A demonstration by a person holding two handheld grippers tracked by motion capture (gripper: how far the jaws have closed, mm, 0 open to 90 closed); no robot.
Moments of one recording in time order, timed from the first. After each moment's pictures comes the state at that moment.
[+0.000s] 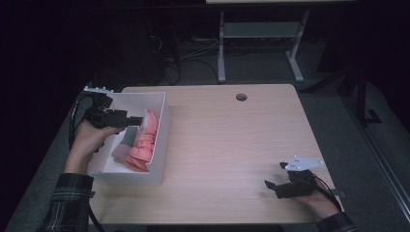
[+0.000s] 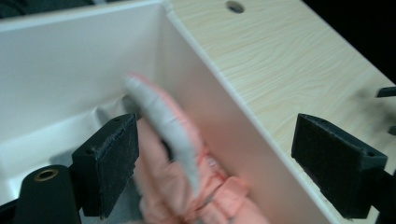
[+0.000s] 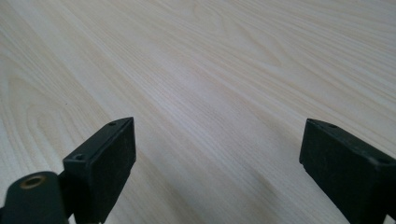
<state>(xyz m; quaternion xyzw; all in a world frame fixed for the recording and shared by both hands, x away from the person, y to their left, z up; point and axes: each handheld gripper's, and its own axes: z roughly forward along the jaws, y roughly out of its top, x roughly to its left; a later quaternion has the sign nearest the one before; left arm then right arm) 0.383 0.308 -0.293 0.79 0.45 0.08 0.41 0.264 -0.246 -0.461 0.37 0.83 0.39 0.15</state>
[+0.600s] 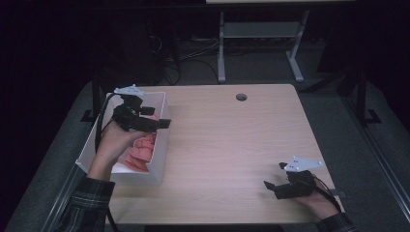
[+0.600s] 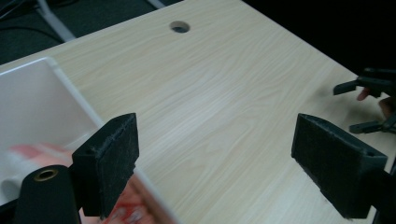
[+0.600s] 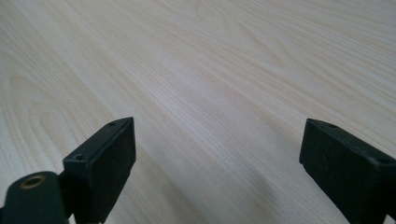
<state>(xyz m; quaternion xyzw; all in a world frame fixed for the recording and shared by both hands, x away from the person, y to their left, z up) 0.362 0.222 -0.281 0.82 0.37 0.09 0.43 0.262 -0.243 -0.460 0.37 0.83 0.39 0.16</state>
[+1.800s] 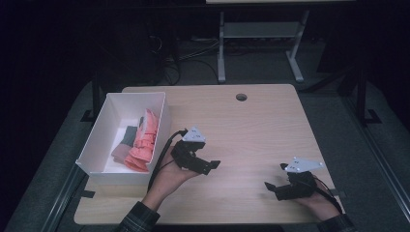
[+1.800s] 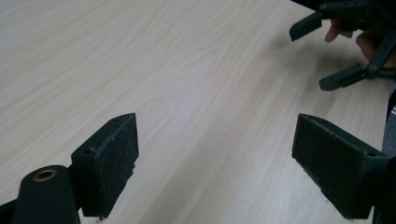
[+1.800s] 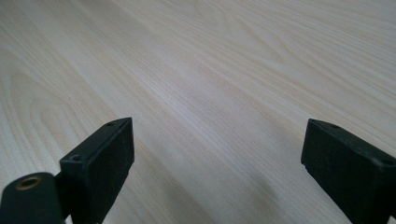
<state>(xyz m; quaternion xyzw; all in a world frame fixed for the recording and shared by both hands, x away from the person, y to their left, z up) 0.315 0.103 -0.381 0.87 0.27 0.07 0.41 0.260 -0.244 -0.460 0.37 0.83 0.39 0.16</state>
